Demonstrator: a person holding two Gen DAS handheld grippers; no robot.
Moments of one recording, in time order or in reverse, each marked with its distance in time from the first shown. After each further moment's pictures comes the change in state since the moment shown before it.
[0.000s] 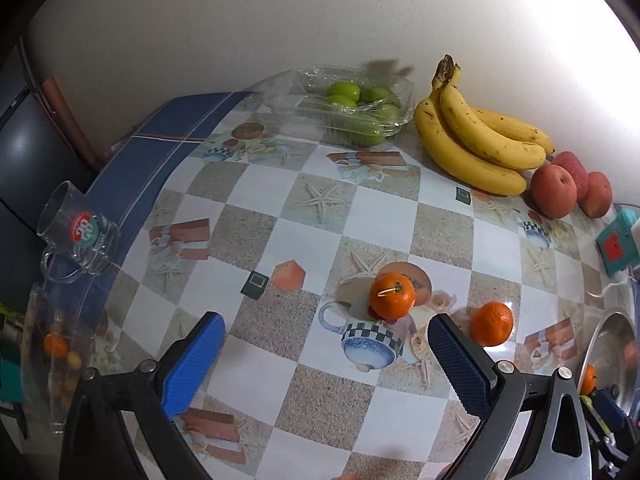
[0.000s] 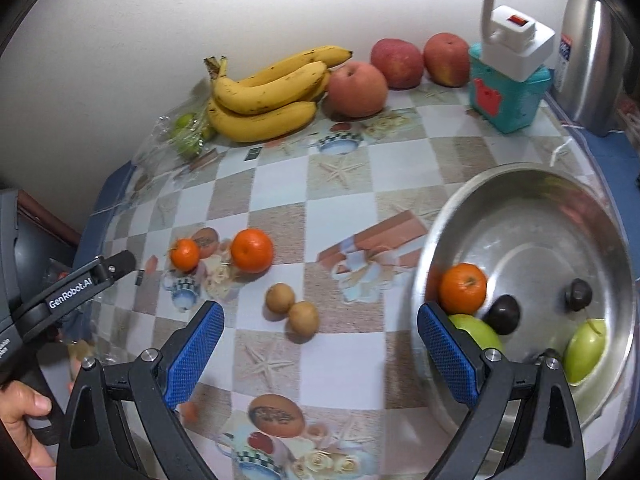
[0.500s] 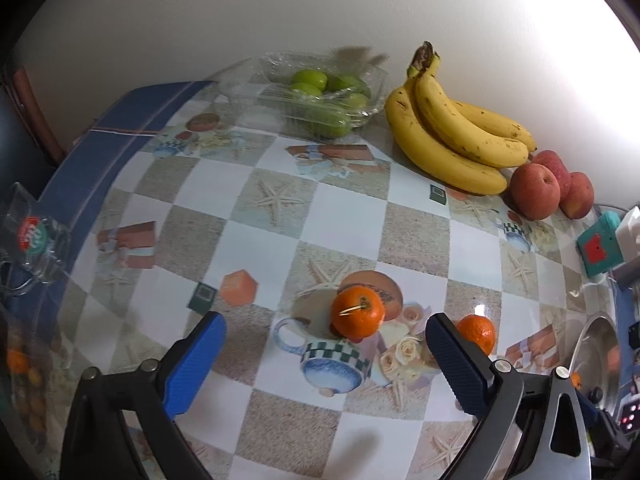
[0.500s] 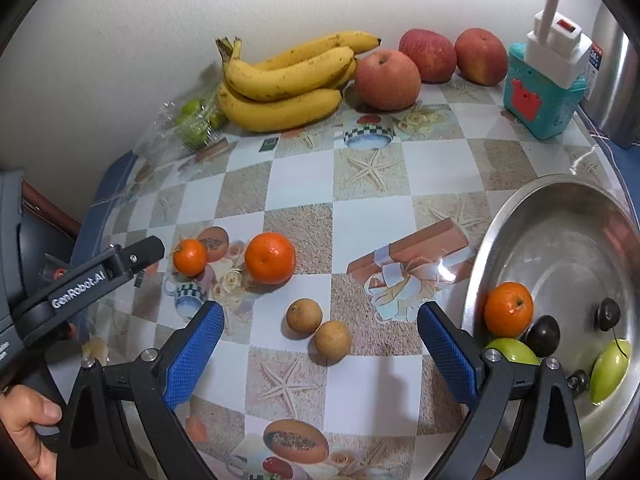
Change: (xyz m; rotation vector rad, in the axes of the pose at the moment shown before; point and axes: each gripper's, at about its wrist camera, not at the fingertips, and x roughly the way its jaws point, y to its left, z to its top) left arm 0.032 -0.011 0.010 0.008 0.027 -0.136; right arm 0.033 0.022 0.008 -0.030 0.032 -0.005
